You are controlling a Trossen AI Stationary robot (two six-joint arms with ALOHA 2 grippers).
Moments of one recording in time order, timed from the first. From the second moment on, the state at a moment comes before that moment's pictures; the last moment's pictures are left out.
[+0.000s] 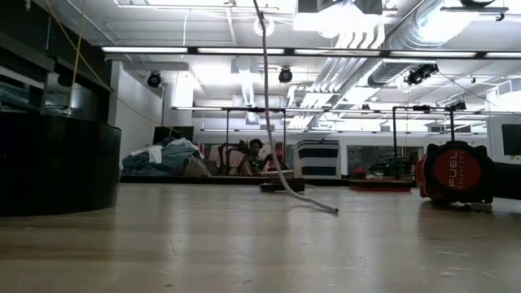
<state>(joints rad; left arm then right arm) 0.03 1.13 1.42 0.14 0.08 -0.42 -0.04 1.49 1.33 0.41 -0.03 0.31</state>
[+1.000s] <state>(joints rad) 0.14 1.35 1.42 0.42 0.24 -0.98 0.06 1.55 1.33 0.51 -0.03 0.25</state>
